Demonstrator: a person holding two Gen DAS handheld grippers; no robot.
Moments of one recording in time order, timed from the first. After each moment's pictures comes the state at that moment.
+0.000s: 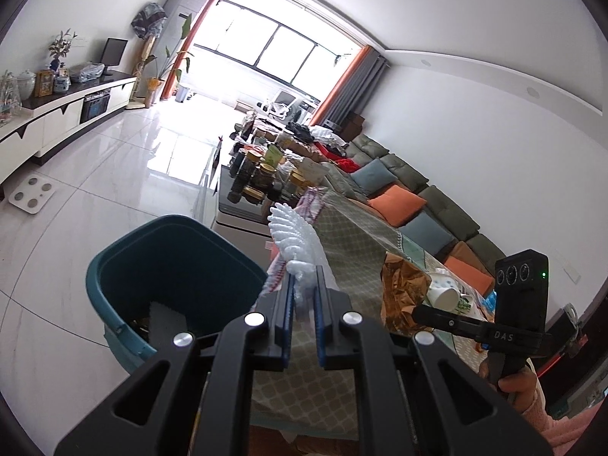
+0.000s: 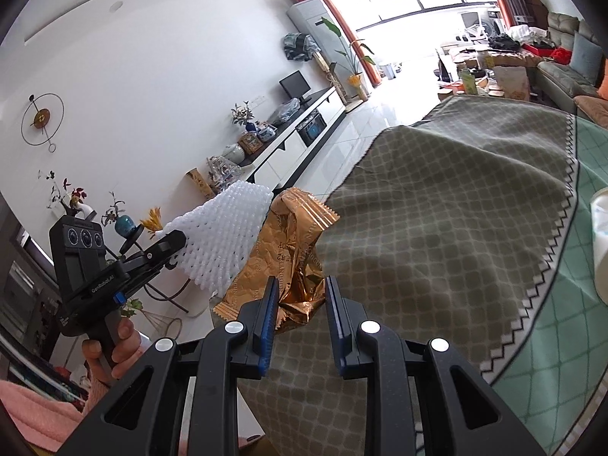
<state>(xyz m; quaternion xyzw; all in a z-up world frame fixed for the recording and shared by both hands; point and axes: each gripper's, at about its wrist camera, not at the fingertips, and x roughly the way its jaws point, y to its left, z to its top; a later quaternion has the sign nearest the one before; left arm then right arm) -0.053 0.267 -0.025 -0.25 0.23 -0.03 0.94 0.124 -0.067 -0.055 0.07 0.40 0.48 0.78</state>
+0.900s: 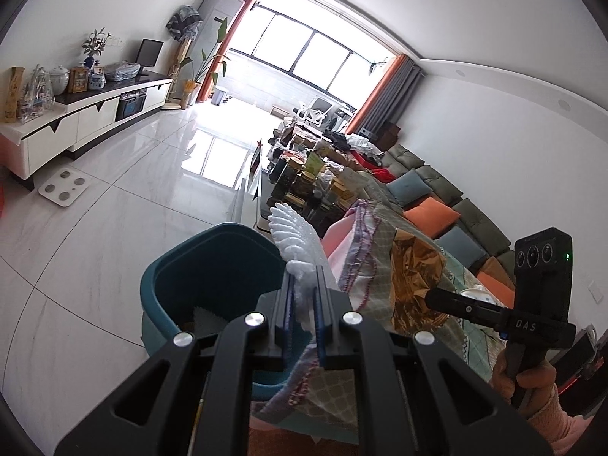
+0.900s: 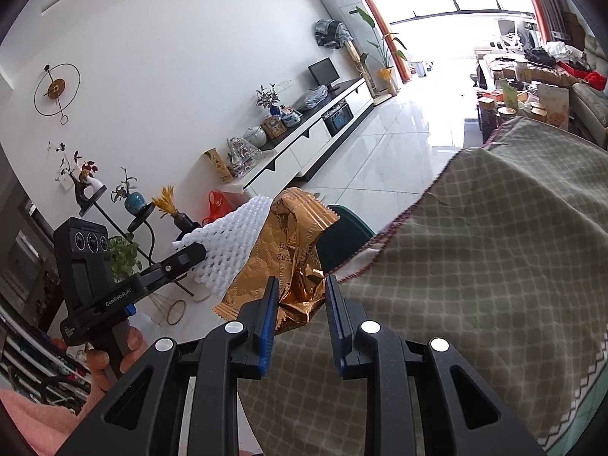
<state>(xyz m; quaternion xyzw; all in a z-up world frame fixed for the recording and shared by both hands) -0.056 0.290 -0.034 -0.26 0.24 0.04 0.93 0.133 0.007 -0.046 0.03 0.40 0.52 0.76</state>
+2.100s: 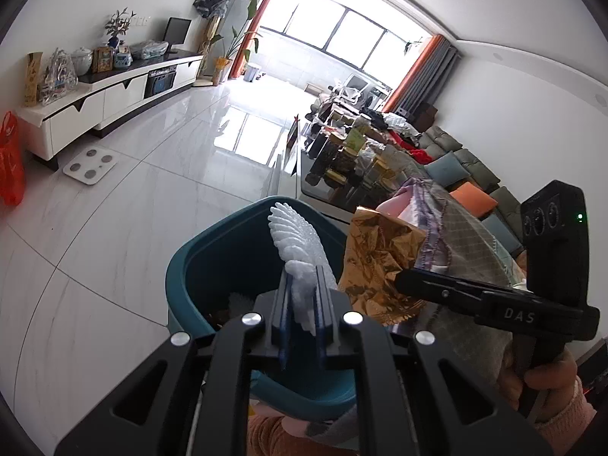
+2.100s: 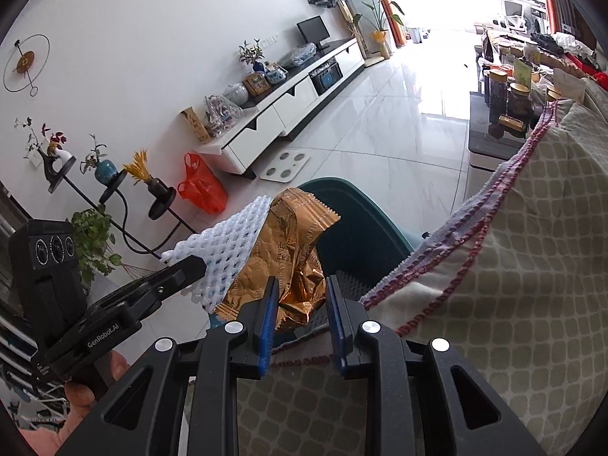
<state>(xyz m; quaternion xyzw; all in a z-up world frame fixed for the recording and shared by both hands) -0.012 0.306 -0.073 -0.27 0.30 0.10 0.91 0.154 0.100 -0.084 -0.04 0.46 0.48 0.74</state>
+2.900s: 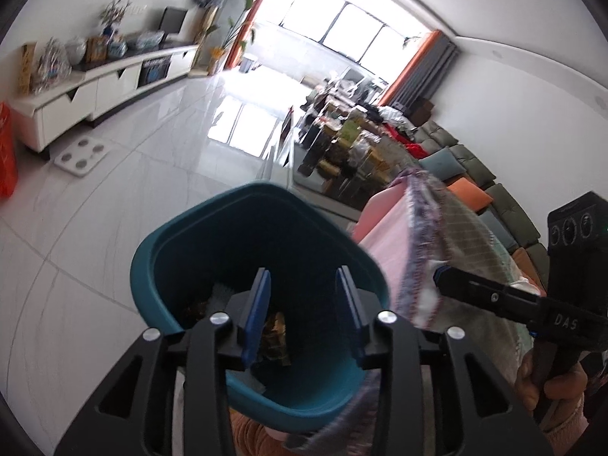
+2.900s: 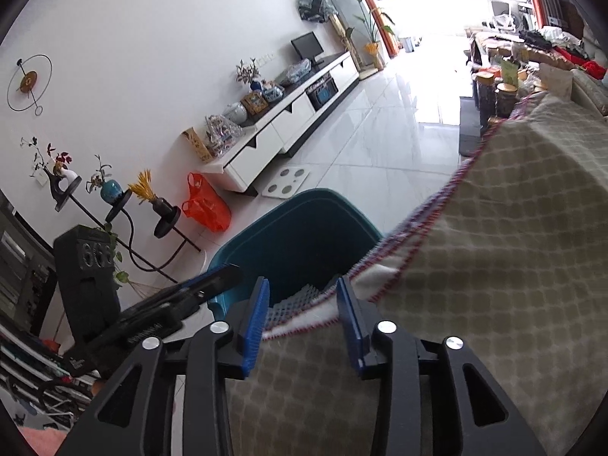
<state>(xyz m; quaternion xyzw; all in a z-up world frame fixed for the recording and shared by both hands) 0.002 0.293 -0.087 -0.27 0.30 0.08 0.91 0.152 0.051 -0.070 0.01 0.44 0.49 0.76</state>
